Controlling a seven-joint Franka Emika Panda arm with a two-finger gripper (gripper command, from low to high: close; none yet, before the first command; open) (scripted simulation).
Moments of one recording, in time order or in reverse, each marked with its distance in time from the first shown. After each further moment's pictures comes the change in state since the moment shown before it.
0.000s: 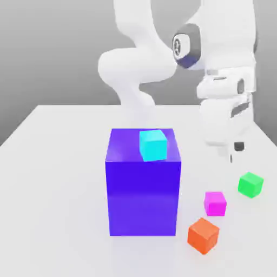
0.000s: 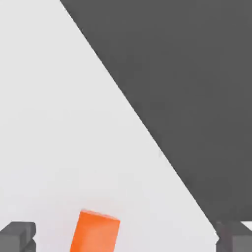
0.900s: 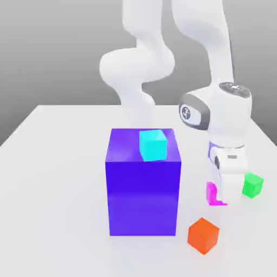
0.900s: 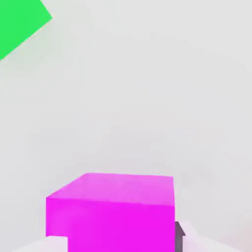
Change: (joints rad) arm 0.131 0.190 0.020 -0.113 -0.024 0.129 -0.210
